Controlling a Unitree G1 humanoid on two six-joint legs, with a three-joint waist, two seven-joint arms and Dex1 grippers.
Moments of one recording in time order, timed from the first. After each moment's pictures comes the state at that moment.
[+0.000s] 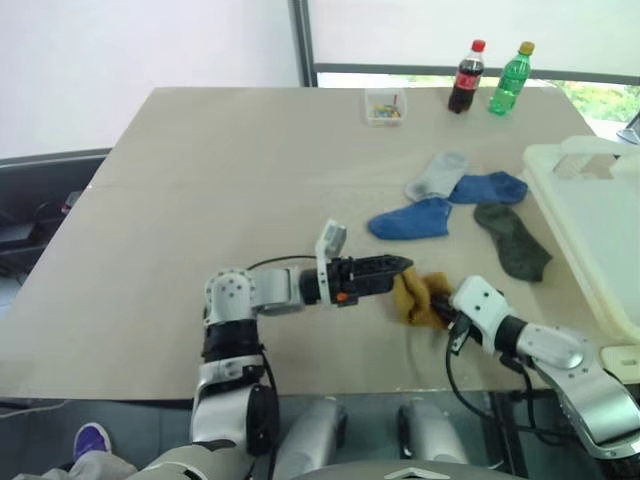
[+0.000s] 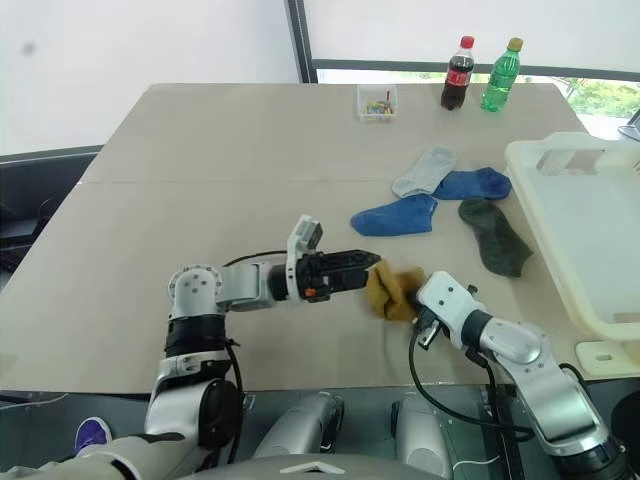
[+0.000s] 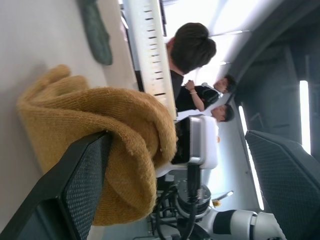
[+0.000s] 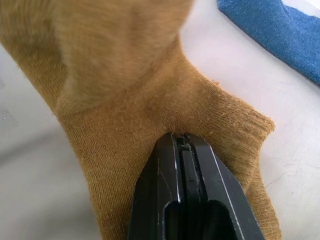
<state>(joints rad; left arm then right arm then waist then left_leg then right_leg) -0.59 0.07 0.32 0.20 -1.18 1.60 -0.40 0.09 -0.61 0.16 -0.52 0.09 0.48 0.61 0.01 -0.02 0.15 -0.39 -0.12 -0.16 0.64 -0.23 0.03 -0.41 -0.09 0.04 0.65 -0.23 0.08</state>
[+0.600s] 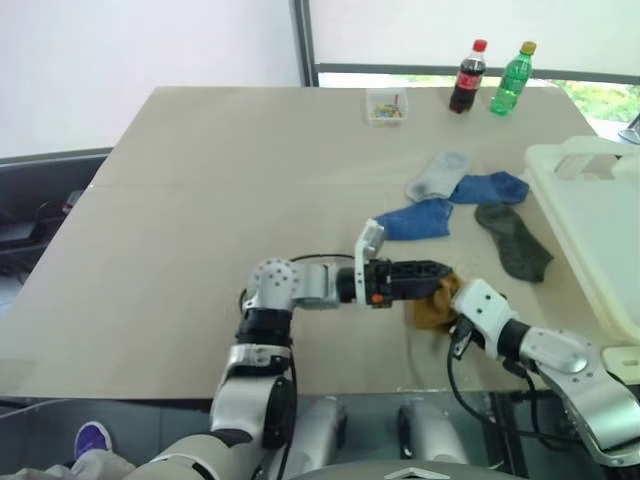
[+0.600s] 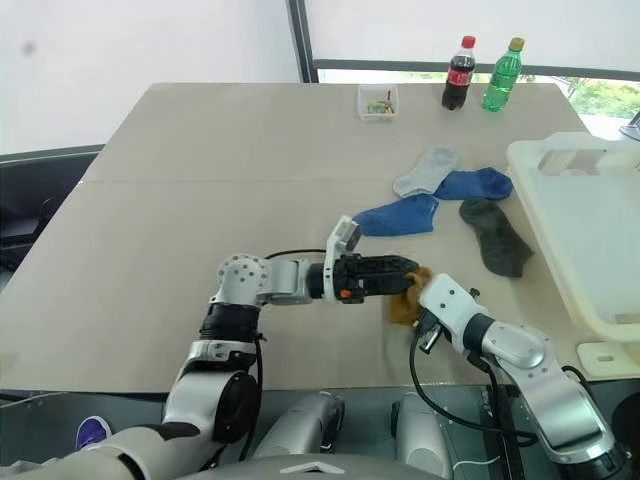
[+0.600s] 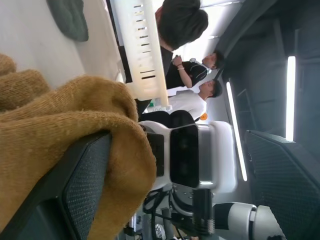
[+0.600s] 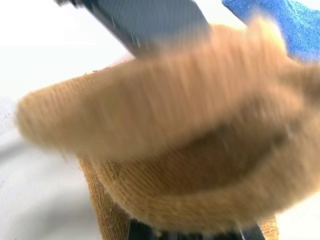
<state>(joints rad) -0.65 0.00 0.10 0.33 -1.02 1.47 -0.56 0.11 -0.64 0.15 -0.57 0.08 0.52 0.61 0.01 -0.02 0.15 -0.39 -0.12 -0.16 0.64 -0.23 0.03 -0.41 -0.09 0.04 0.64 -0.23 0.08</state>
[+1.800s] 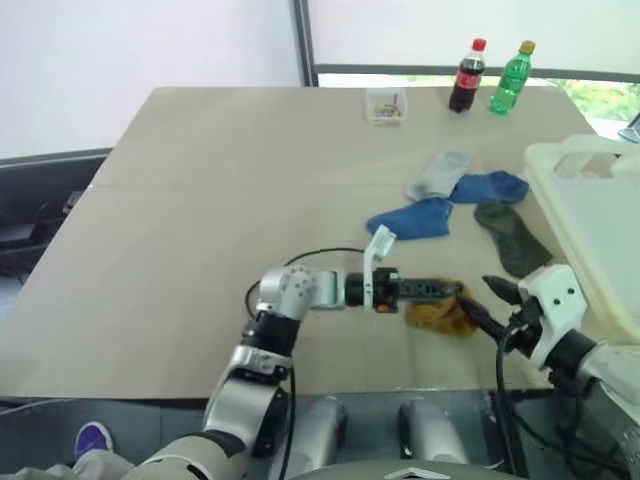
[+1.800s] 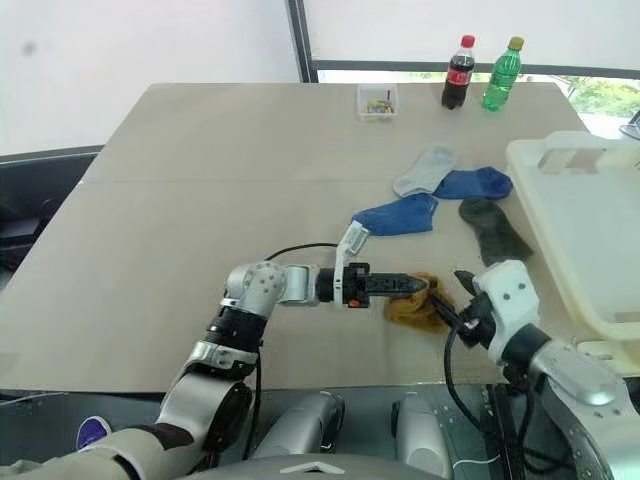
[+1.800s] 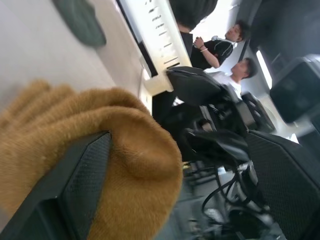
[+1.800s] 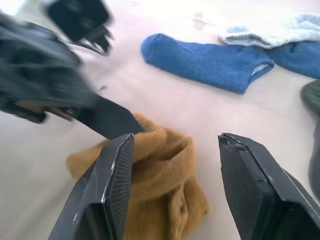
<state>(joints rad) -0.59 0.11 -0.11 0.18 -0.76 1.16 -0.90 0.22 -0.49 -0.23 -0.91 0.47 0.86 0.43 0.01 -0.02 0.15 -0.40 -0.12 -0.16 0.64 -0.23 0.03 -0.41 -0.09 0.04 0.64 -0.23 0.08</state>
